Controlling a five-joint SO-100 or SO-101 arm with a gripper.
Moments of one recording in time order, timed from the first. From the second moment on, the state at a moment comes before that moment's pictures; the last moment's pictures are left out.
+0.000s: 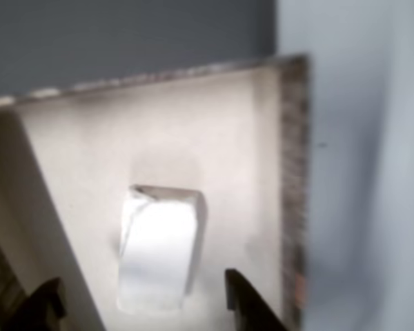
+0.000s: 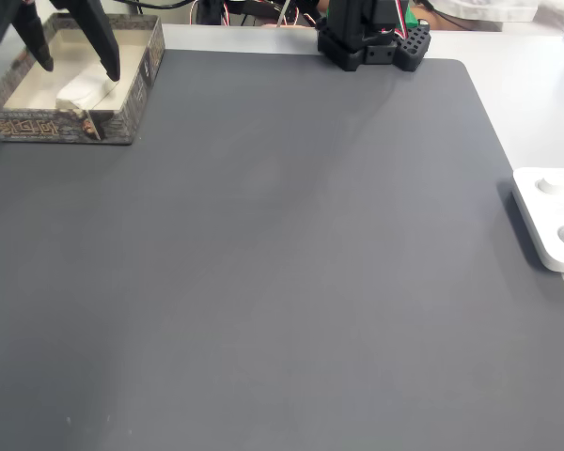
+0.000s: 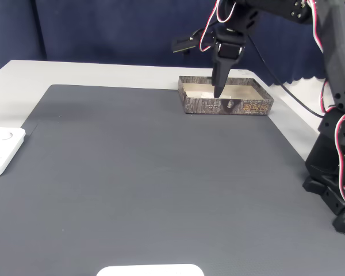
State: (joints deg) arm 78.3 45.5 38.0 91.1 65.7
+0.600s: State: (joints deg) arm 72.9 71.9 59.6 91.1 59.7
